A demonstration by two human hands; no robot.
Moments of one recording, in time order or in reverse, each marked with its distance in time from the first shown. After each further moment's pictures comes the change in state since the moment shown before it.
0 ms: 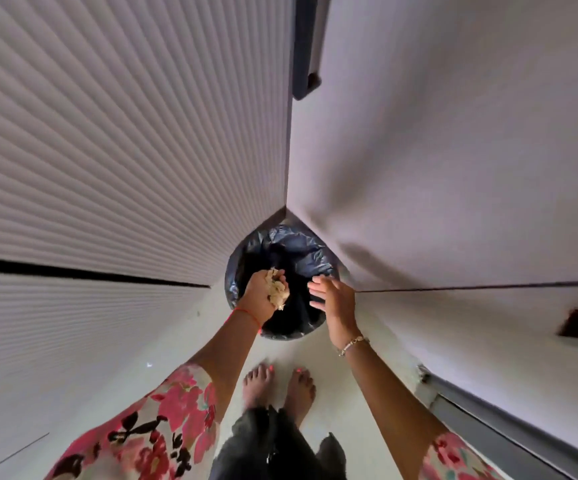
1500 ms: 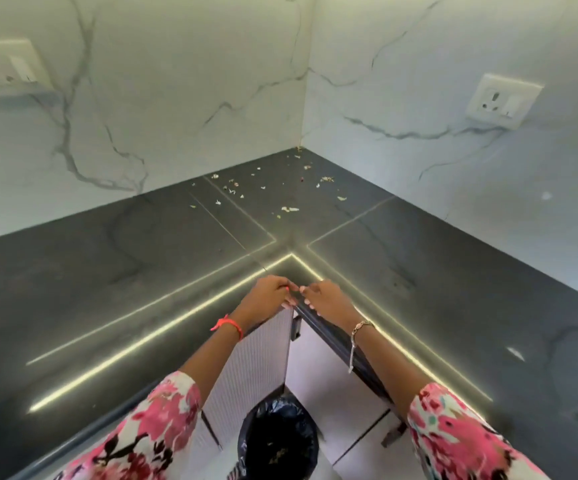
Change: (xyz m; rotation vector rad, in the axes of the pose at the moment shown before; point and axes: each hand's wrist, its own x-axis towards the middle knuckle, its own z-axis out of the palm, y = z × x) left_hand -0.500 0.204 0.154 1.225 -0.210 1.109; right_hand -0.342 -0.409 -0.001 -0.887 -0.168 -0.810
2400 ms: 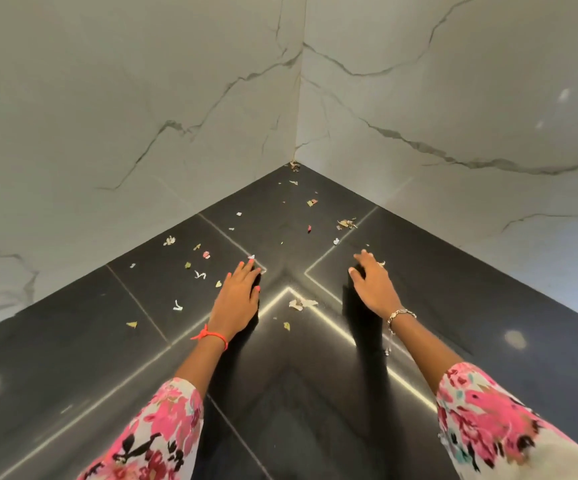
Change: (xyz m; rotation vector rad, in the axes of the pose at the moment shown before) left_hand 0.377 -0.099 -0.130 0.527 0.185 0.174; right_hand 0.392 0.049 -0.084 -0.095 0.325 0.054
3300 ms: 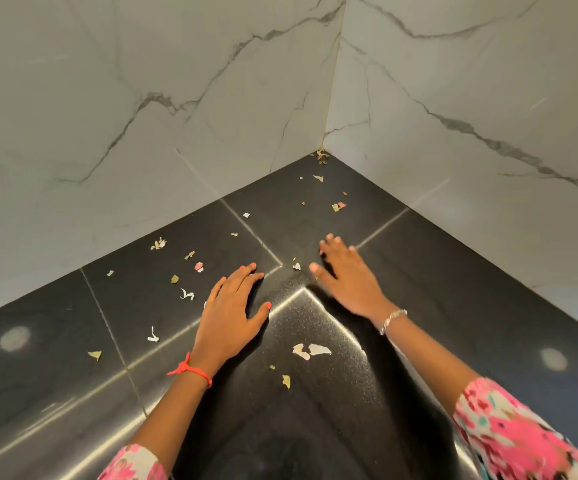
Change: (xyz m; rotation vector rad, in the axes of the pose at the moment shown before) left_hand 0.030 -0.012 0.007 0.095 0.098 -0.052; right_hand 0.098 -0.030 0.049 -0.260 -0.286 -0.417
